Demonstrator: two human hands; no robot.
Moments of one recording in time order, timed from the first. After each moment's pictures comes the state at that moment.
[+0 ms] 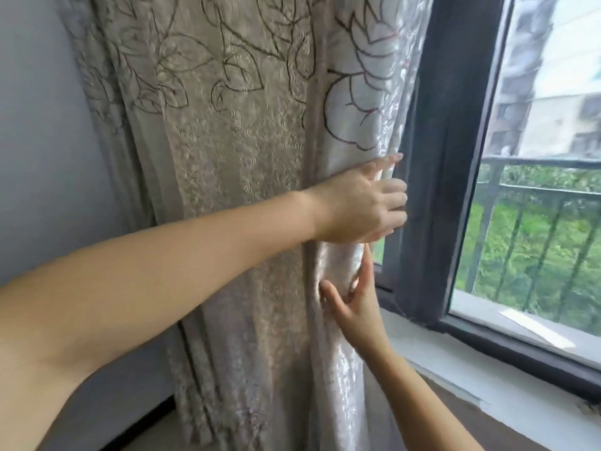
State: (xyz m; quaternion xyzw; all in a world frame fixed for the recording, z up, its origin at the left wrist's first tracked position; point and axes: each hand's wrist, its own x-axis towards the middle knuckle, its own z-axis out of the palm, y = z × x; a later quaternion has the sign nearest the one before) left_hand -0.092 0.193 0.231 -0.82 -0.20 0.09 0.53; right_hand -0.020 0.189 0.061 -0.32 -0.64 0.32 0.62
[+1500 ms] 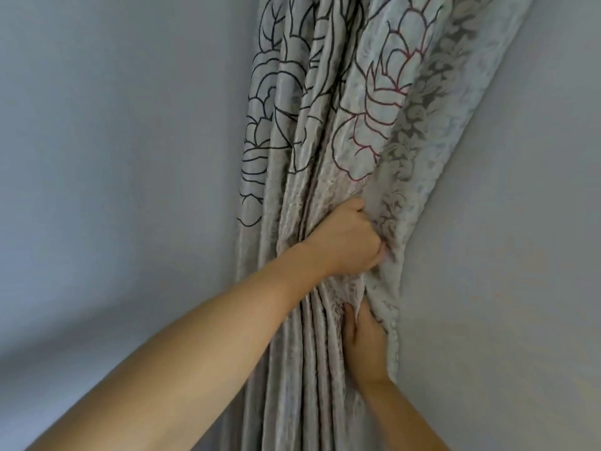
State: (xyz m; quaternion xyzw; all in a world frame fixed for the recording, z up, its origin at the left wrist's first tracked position) left_hand -0.831 0.672 0.273 -0.69 -0.35 -0.08 0.63; right_hand -0.764 0.685 0.102 -0.33 -0.72 0.12 0.60
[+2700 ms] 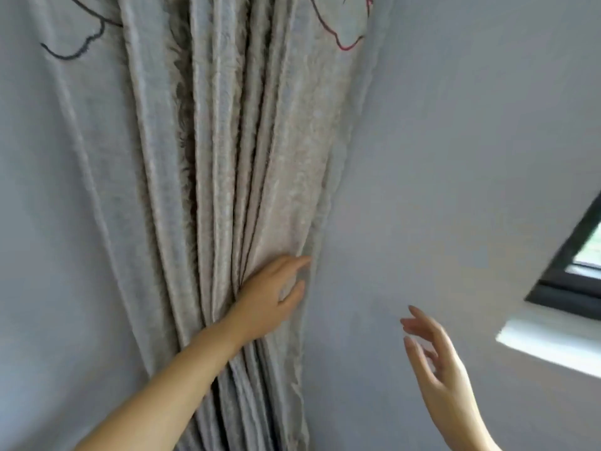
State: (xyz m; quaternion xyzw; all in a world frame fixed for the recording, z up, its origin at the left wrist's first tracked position) left_hand -0.851 0.610 0.019 -0.84 -0.38 -0.35 -0.17; right_hand -0.617 0.493 -0.040 -0.56 -0.56 0.20 0.57
